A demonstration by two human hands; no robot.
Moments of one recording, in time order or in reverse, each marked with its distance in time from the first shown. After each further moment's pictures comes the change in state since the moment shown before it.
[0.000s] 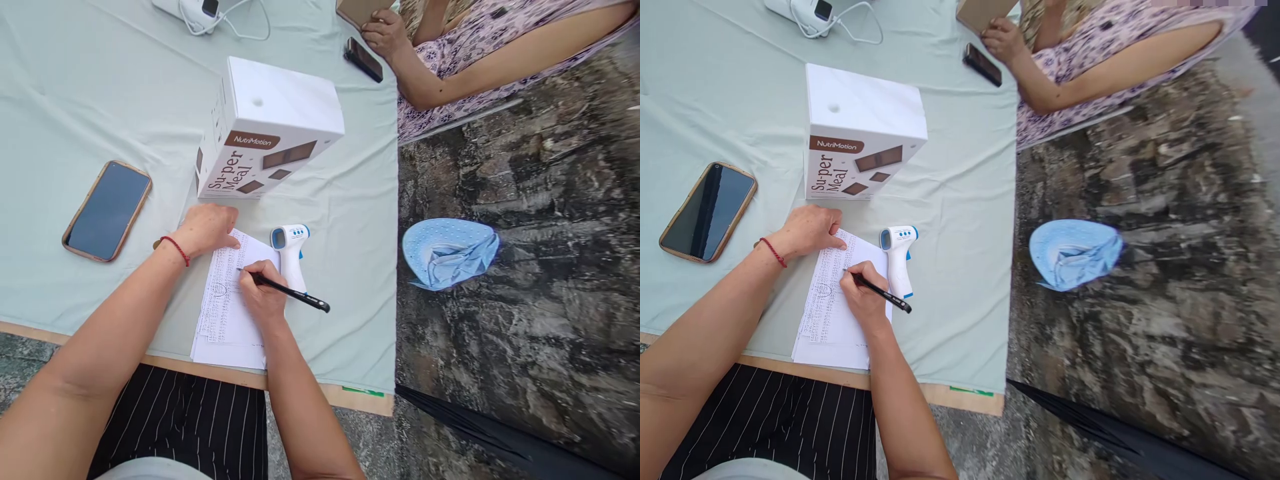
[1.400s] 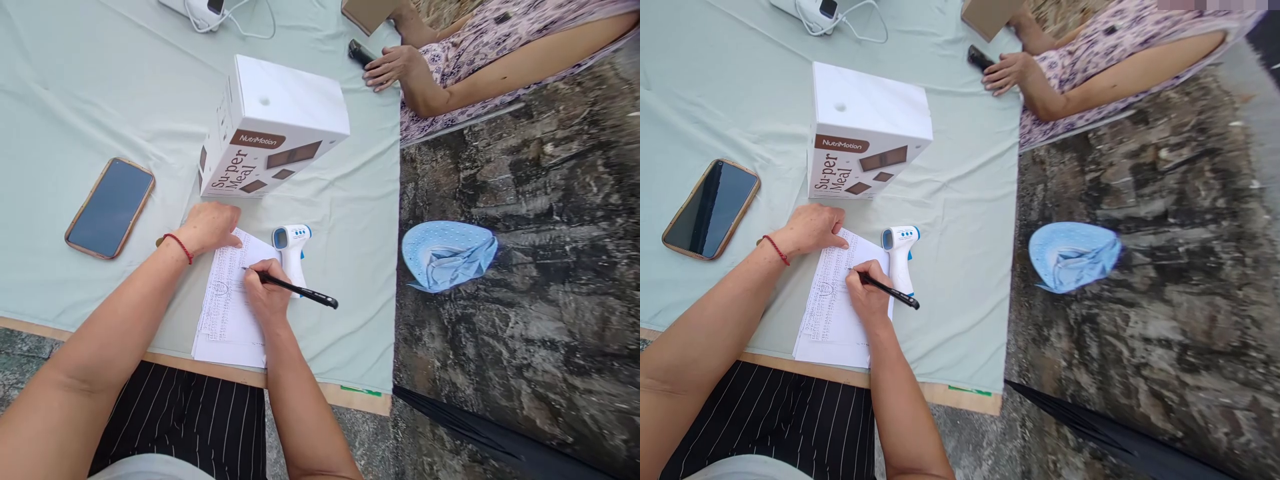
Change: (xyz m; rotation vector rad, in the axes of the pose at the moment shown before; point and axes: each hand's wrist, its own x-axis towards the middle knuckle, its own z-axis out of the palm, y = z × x) left_hand 0.001 0.001 -0.001 -0.027 -0.009 0.007; right_hand 0.001 0.000 -0.001 -0.033 0.061 0.003
